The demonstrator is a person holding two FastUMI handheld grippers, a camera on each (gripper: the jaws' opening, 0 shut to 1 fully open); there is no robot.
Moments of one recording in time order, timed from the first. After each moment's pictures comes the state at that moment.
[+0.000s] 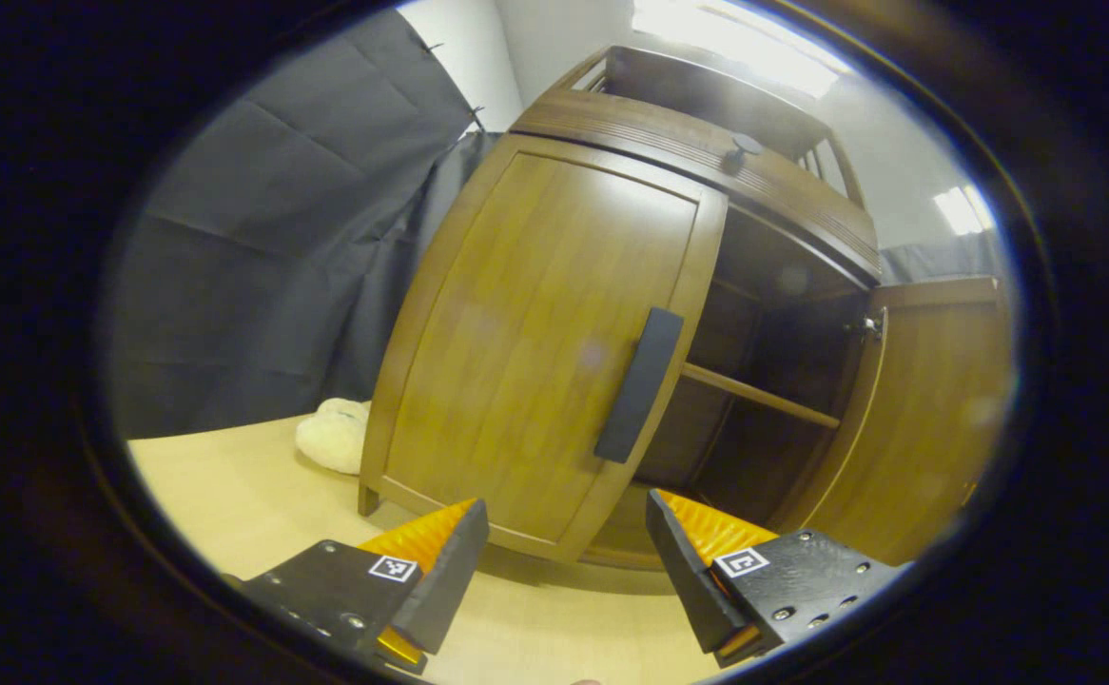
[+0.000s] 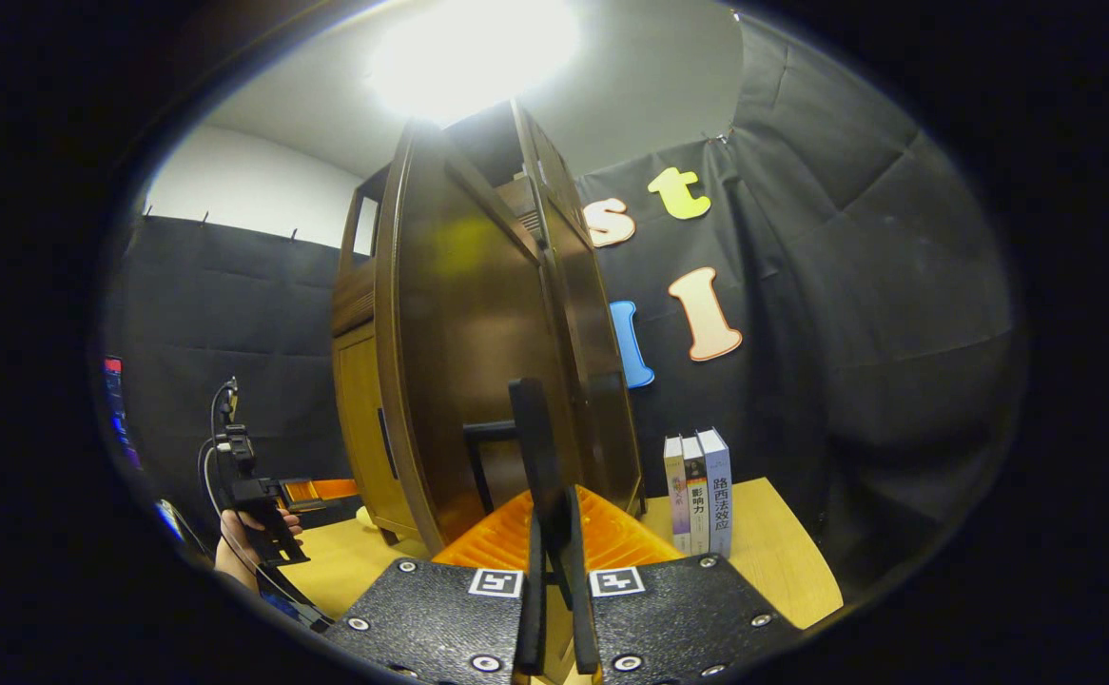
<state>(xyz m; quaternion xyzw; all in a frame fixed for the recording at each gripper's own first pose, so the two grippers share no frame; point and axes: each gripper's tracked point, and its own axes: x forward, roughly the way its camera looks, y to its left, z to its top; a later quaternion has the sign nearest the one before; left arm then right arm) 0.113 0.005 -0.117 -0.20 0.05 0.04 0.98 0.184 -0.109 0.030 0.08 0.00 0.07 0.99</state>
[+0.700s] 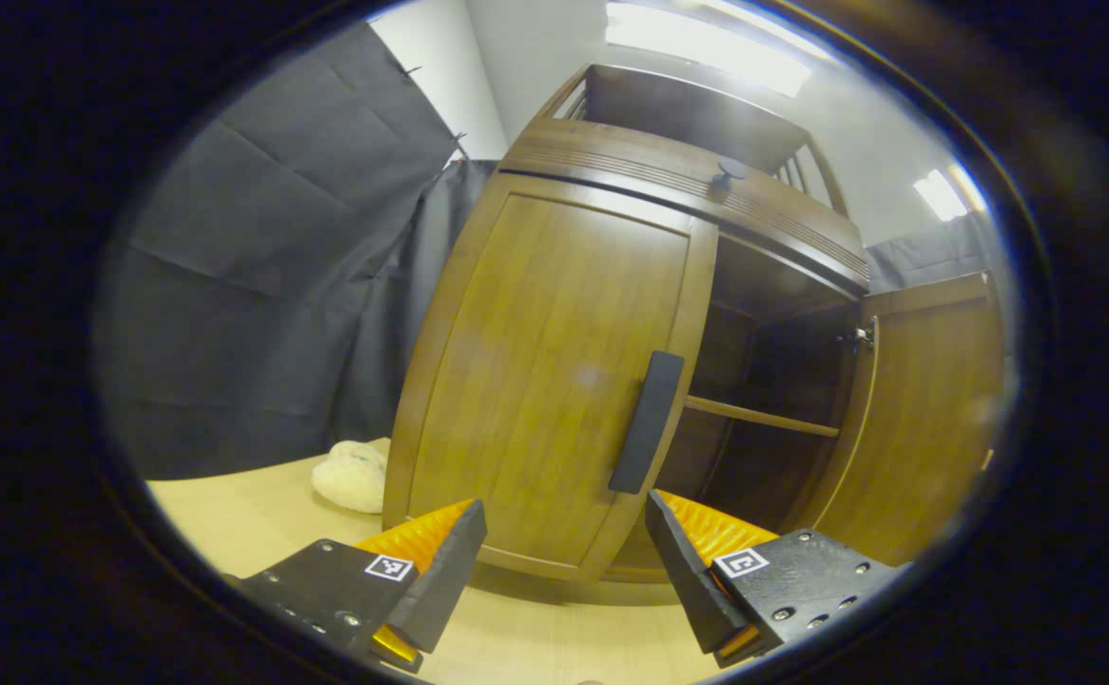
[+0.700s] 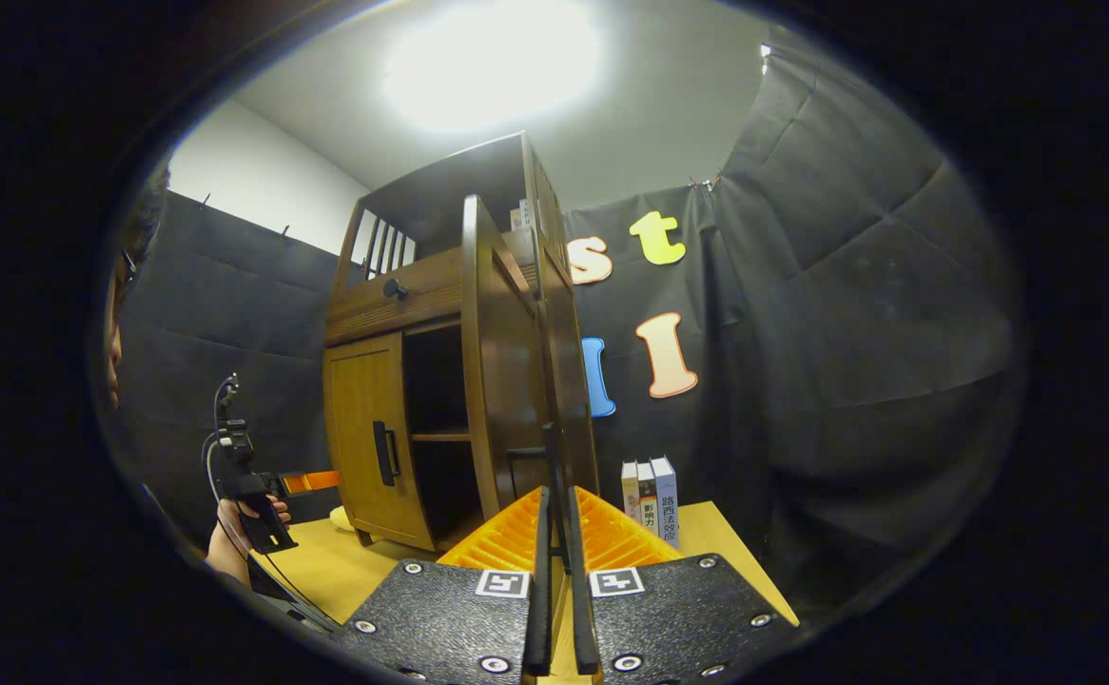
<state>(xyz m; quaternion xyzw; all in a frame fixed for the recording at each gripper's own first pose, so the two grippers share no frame) 0.110 0.026 -0.093 -0.15 0.01 0.01 0.99 0.091 -0.100 0.077 0.03 -0.05 0.00 1.00</state>
